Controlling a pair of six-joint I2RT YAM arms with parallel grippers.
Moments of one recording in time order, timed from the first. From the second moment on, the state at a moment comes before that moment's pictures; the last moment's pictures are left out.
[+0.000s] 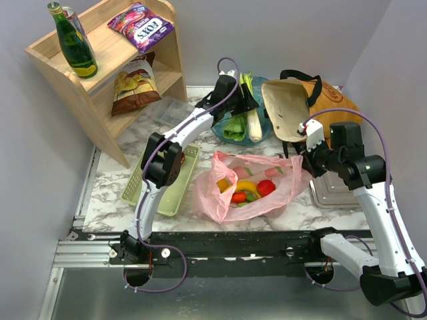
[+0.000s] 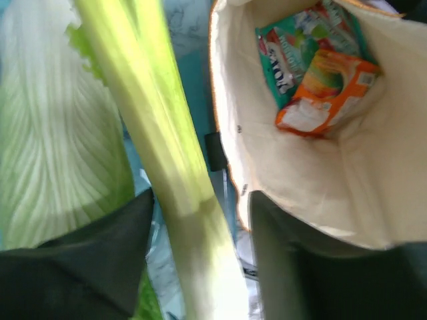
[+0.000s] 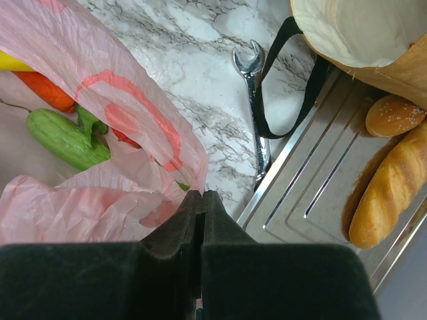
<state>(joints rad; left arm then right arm) -0.56 2.32 2.09 -0.16 0.23 -0.77 0.19 0.95 1.18 -1.05 -0.21 -0.39</state>
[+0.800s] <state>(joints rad) -0.57 1.42 1.66 -0.12 0.61 0.00 0.19 1.04 1.27 -0.94 -0.30 -0.43</state>
